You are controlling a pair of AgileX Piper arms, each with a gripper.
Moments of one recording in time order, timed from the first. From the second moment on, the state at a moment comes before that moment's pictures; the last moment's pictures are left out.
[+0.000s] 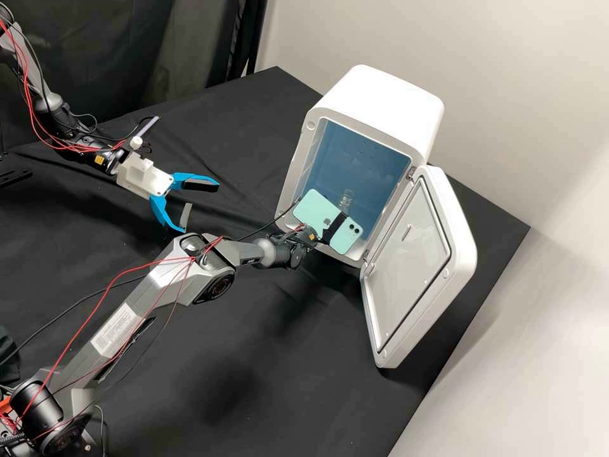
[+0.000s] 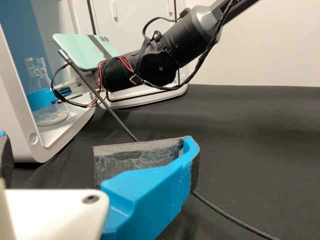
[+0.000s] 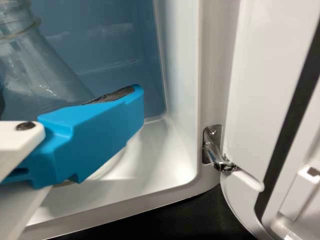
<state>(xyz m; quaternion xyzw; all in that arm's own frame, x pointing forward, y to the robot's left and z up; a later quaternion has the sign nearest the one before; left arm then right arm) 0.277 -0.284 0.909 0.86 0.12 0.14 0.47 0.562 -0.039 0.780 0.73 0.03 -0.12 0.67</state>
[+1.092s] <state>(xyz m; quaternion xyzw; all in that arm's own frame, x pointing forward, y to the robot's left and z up) 0.277 -0.284 0.909 0.86 0.12 0.14 0.47 0.562 -0.037 0.778 0.72 0.04 -0.12 0.68</state>
